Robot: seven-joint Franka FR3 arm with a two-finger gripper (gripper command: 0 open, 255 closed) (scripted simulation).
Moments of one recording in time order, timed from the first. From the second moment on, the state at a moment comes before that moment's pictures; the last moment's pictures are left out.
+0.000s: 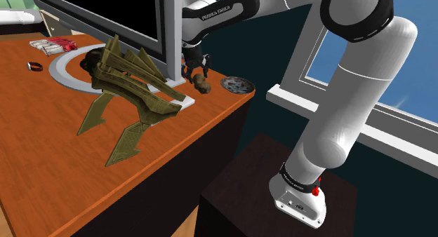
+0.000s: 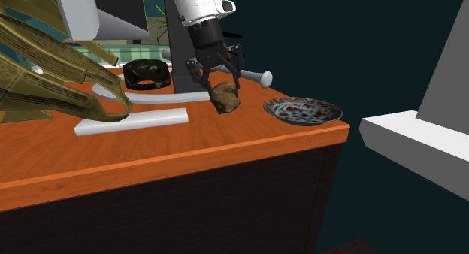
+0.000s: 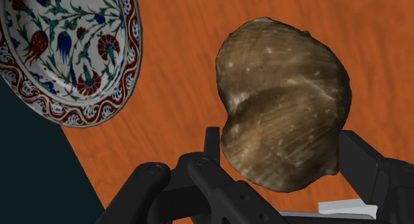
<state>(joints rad) 0.08 0.06 0.00 -1.96 -0.28 1.89 0.57</state>
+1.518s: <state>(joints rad) 0.09 0.03 0.01 -1.81 -0.27 1.71 0.53</state>
